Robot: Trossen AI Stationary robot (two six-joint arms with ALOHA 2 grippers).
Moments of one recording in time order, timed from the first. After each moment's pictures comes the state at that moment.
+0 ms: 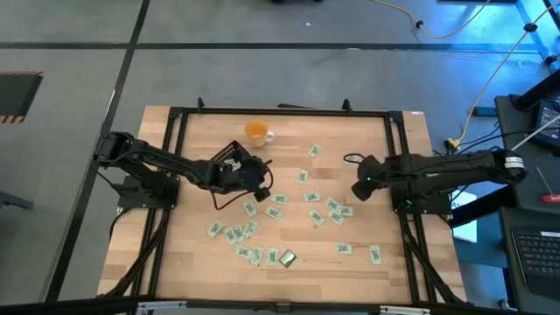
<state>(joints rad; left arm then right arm) -0.11 1.48 0.89 -0.18 -0.65 -0.35 -0.08 0.95 0.47 -0.84 0.18 0.83</state>
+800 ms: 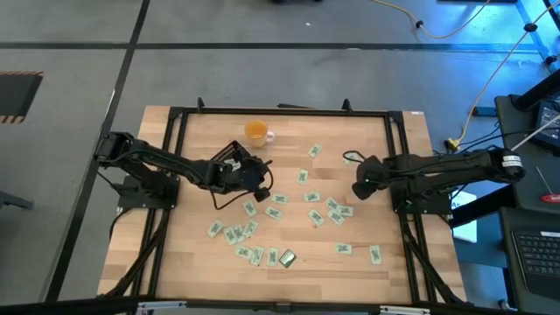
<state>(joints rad) -0.11 1.48 0.89 -0.18 -0.66 -0.34 -0.08 0.99 0.47 -0.89 0.18 0.94</state>
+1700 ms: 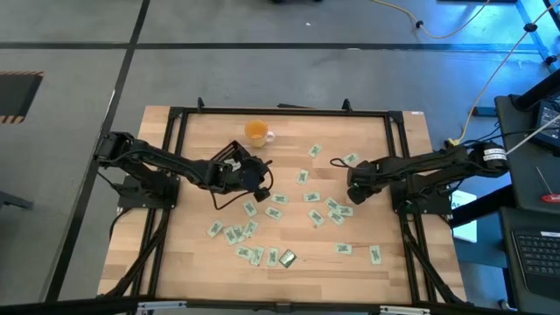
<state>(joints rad) -0.11 1.48 0.89 -0.18 -0.66 -0.34 -0.08 1.25 0.47 -0.82 0.13 0.93</state>
